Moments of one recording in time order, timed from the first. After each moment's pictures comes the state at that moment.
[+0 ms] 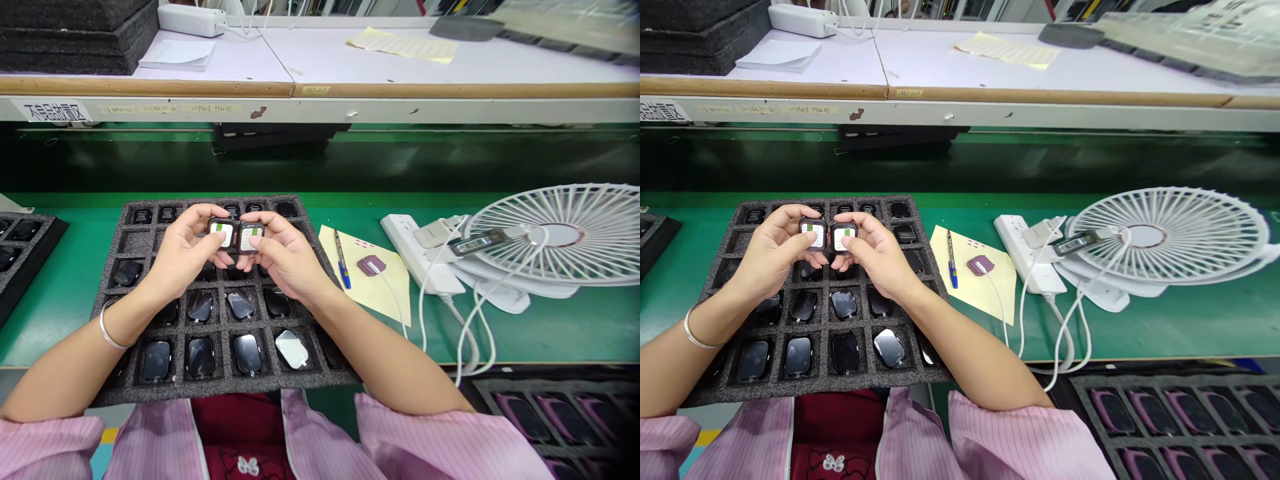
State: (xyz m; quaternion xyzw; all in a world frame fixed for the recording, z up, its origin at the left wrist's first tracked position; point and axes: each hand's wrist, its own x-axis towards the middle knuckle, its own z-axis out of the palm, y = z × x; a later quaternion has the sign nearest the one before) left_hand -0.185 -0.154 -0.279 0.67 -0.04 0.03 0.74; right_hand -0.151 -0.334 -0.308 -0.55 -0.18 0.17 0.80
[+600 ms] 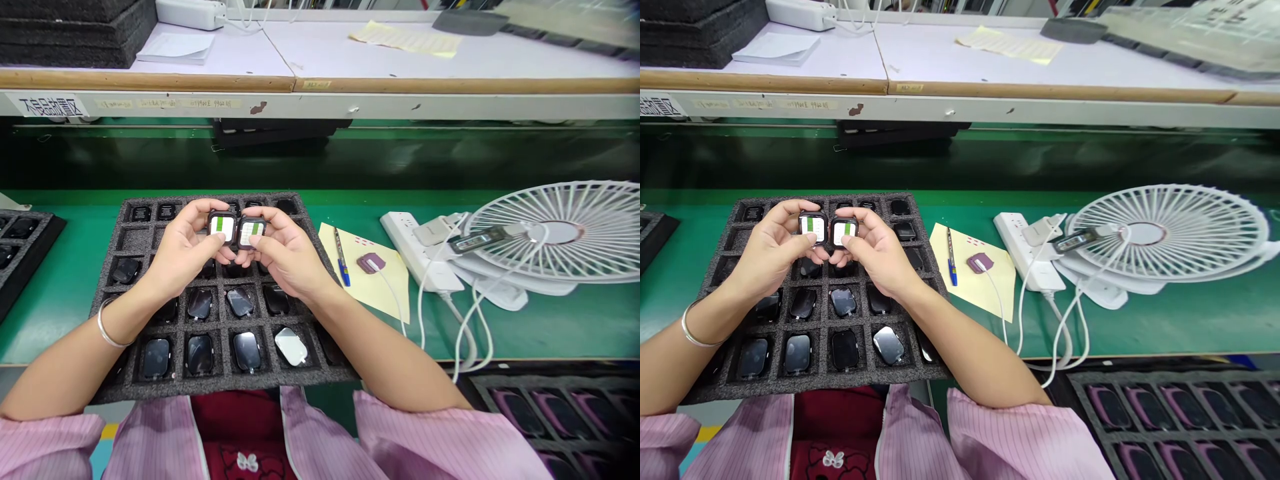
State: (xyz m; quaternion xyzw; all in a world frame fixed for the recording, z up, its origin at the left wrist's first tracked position) left_hand -0.185 -0.154 -0.281 0.65 -0.06 0.03 0.76; right_hand -0.147 -0.337 -0.319 -0.53 -0.21 0.16 0.80
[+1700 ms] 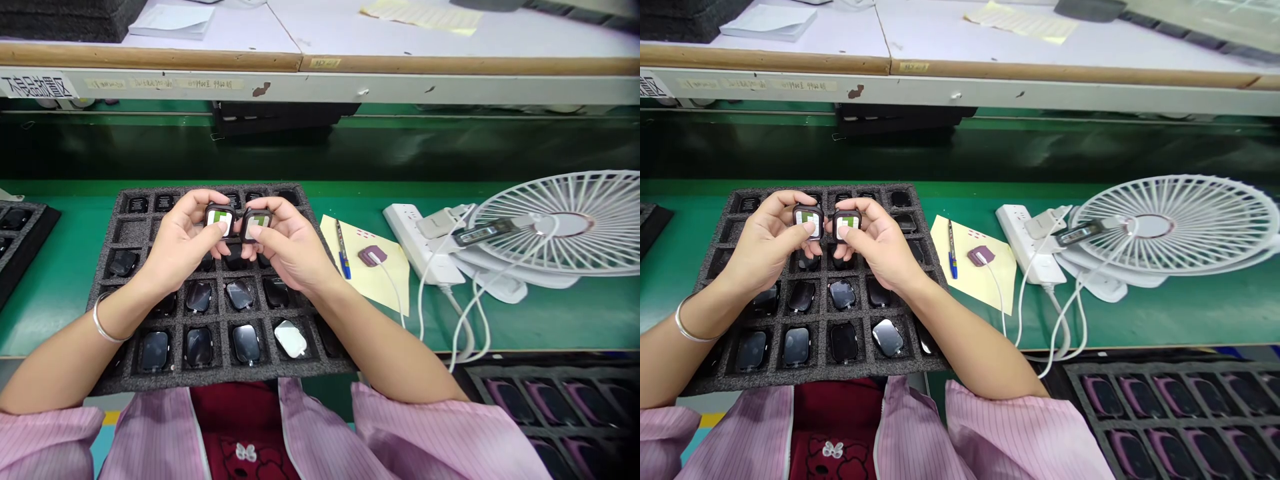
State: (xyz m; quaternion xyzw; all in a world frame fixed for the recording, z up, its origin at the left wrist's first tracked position) left_hand -0.185 -0.156 -0.280 0.67 -0.06 0.05 0.74; right_hand -0.148 -0.339 -0.313 -0.54 -0.19 0.15 0.80
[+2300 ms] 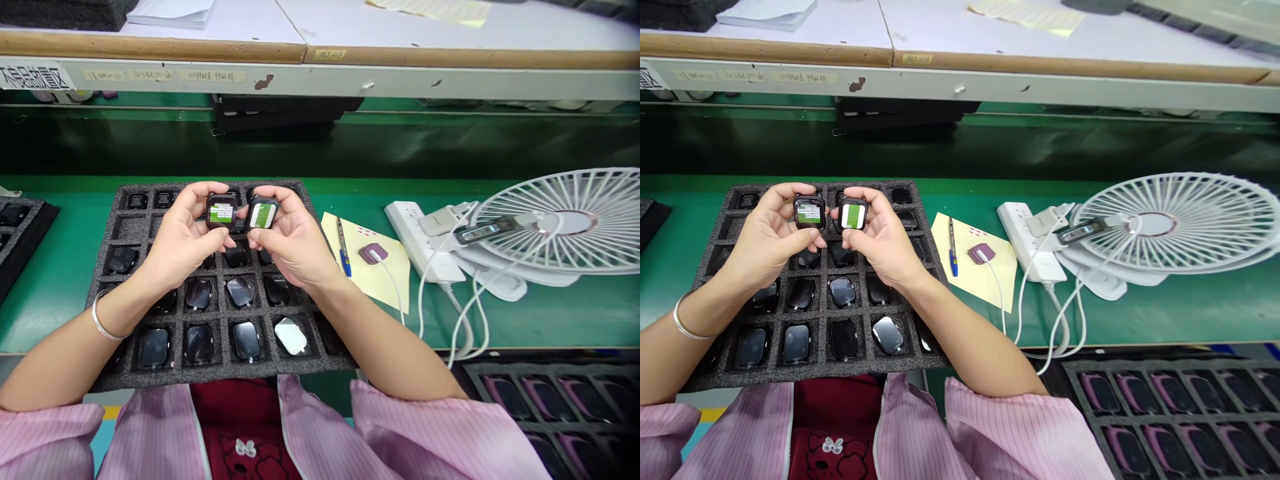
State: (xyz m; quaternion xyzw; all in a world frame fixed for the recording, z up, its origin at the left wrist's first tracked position) left_hand -0.183 -0.155 -0.284 0.67 -0.08 0.03 0.73; right_hand -0.148 -0.339 -0.312 -0.58 -0.18 0.11 0.79
